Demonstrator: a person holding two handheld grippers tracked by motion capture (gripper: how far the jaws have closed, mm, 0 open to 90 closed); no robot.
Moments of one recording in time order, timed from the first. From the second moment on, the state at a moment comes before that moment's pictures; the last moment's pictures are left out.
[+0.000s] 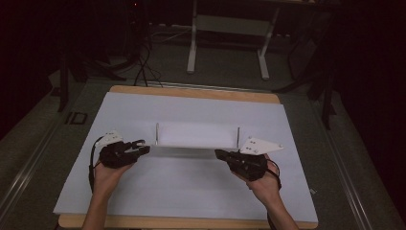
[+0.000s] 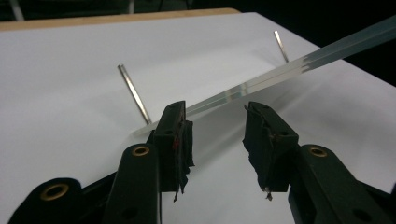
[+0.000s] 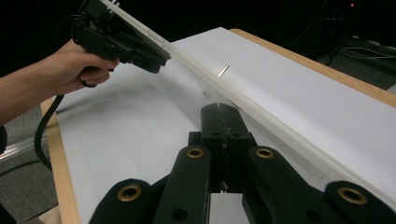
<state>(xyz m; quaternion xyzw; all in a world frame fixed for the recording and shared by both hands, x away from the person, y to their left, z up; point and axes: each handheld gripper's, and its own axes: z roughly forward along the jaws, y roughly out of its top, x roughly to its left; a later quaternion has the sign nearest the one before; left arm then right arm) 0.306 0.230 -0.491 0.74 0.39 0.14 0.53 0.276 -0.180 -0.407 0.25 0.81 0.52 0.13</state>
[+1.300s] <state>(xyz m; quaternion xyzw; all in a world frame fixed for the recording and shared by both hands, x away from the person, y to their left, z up) 0.304 0.210 -0.470 0.74 0.32 0.20 0.56 0.284 -0.194 -0.405 0.27 0.79 0.53 0.15</state>
